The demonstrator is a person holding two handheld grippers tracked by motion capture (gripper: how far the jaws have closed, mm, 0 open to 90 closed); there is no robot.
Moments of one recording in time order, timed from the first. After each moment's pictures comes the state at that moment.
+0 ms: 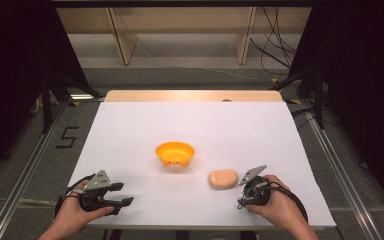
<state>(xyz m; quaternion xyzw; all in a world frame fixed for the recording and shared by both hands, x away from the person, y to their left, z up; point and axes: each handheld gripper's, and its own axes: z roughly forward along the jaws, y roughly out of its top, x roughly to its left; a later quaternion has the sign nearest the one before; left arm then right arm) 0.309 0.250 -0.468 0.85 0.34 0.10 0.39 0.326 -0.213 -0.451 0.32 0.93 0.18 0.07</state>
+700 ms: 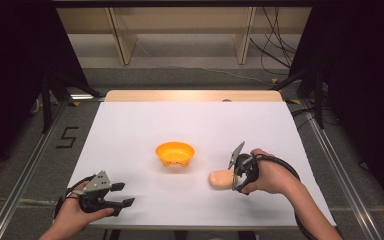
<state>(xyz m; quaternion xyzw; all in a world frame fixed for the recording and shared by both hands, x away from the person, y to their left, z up) 0.305 0.248 -0.467 0.85 0.32 0.12 0.40 0.388 -0.187 -0.422 0.18 0.98 0.09 0.06</state>
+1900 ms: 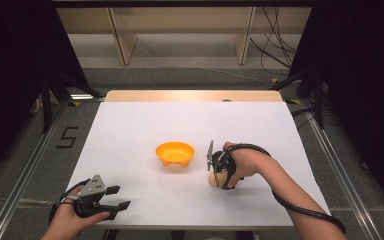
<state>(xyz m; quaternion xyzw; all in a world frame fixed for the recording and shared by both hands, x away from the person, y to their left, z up) 0.294 0.257 -0.469 0.84 0.34 0.12 0.41 0.428 -0.131 -0.448 0.02 1.00 0.02 0.01</state>
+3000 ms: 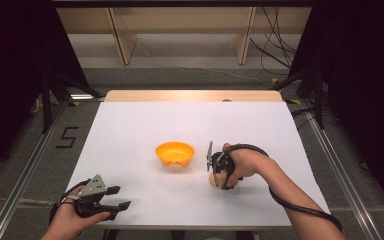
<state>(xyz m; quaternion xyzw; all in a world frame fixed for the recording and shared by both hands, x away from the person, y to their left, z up) 0.295 0.257 -0.469 0.84 0.34 0.12 0.40 0.427 -0.131 -0.454 0.05 1.00 0.00 -0.01</state>
